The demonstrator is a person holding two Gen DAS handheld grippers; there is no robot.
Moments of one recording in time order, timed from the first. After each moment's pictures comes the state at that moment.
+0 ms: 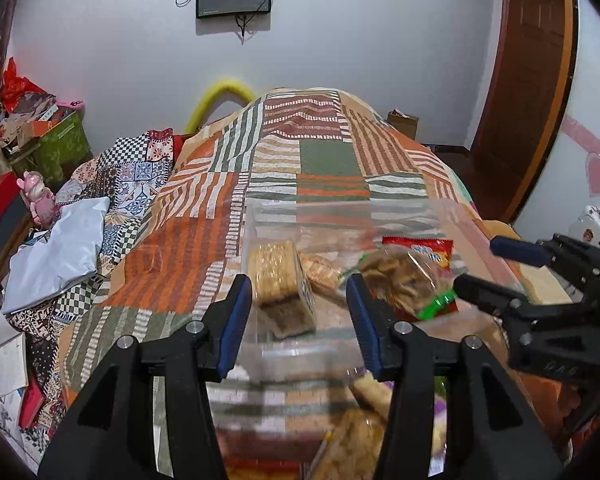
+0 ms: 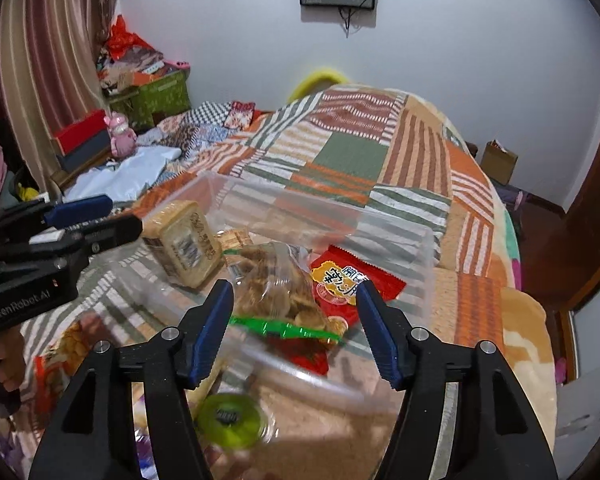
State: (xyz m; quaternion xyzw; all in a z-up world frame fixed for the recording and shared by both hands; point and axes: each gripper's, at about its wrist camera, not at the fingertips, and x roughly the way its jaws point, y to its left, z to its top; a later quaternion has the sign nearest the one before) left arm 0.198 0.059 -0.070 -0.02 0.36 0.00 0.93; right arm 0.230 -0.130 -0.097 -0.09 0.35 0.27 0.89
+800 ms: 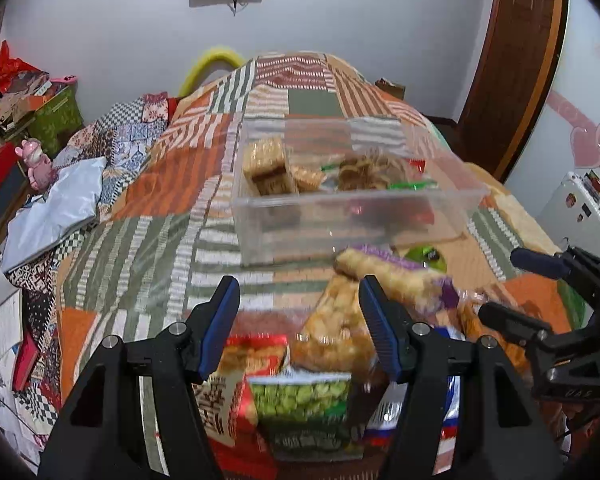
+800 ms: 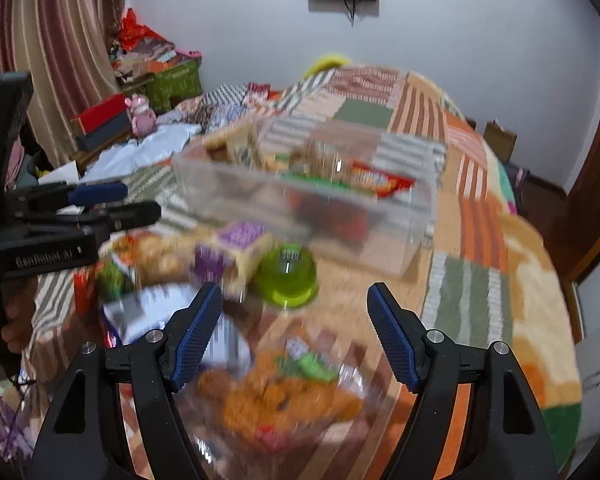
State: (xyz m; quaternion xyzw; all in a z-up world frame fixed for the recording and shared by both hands) left arm 0.117 0.052 -0.103 -0.03 0.41 -0.02 0.91; right arm 0.140 -0.150 -0.132 -0.09 0.38 0.27 0.88
